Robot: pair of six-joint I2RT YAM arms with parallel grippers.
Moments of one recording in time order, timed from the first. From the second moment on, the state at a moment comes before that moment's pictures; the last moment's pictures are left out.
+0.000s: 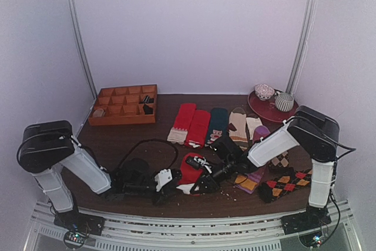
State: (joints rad) left arm -1.08 1.74 0.40 0.84 0.22 0.15; right arm 0.88 1.98 0.87 0.21 -0.82 0.10
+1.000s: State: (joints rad) left arm -0.95 1.89 0.68 0.51 0.58 -0.10; right arm 1.08 1.61 0.57 0.41 -0.11 -0.25
